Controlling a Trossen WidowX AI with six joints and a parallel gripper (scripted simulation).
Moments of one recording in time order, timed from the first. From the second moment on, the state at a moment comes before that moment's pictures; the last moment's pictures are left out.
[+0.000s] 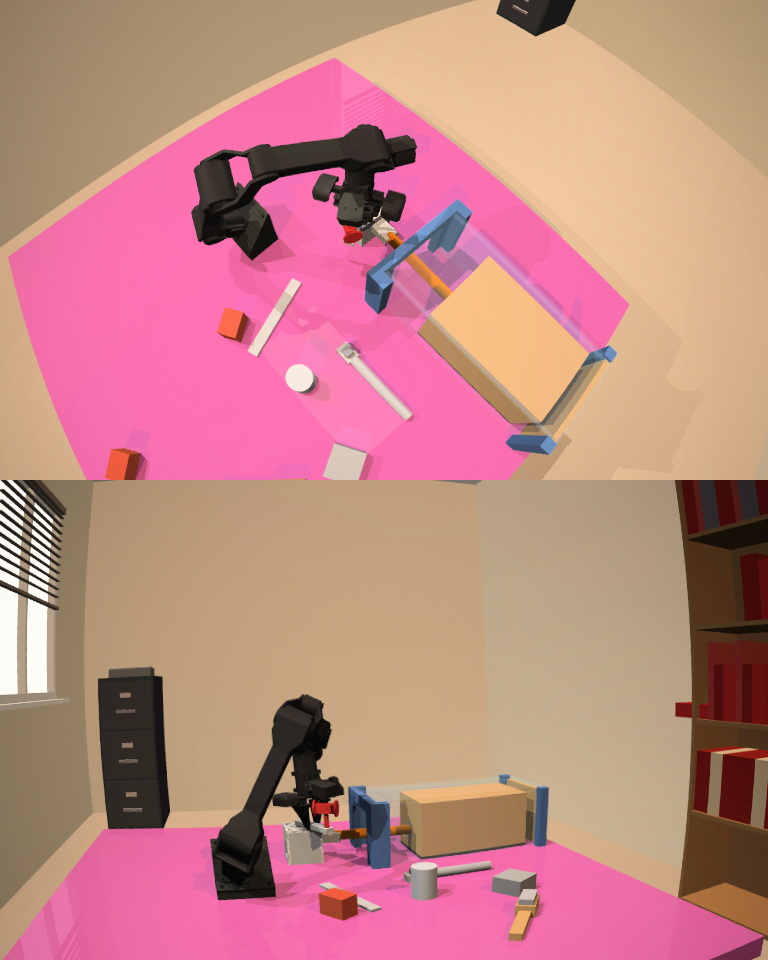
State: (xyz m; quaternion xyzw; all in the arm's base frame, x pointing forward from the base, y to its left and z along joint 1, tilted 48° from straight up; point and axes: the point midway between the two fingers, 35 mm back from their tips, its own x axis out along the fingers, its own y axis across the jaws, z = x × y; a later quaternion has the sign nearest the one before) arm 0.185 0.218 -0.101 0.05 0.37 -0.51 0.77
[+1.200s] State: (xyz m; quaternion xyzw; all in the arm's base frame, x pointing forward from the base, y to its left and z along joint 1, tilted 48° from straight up) arm 0.186 0.218 -0.102 0.03 0.39 -0.50 0.77
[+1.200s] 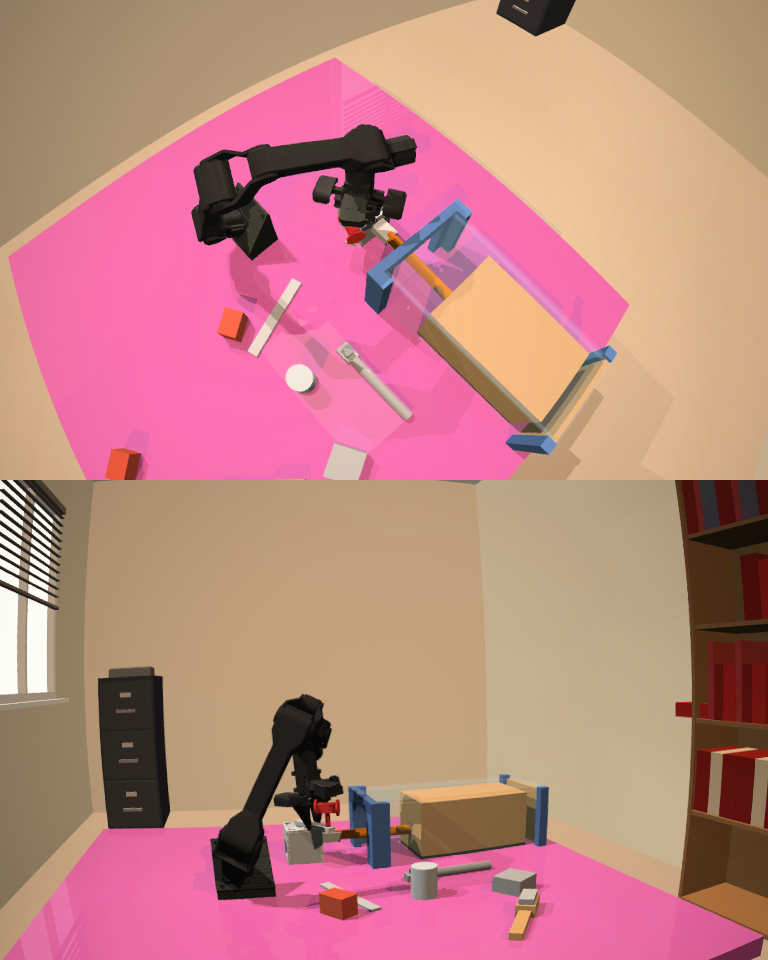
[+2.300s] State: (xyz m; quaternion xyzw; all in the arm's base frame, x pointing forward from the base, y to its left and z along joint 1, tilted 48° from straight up) arm 0.185 0.218 -0.101 0.05 0.38 -0.51 0.77
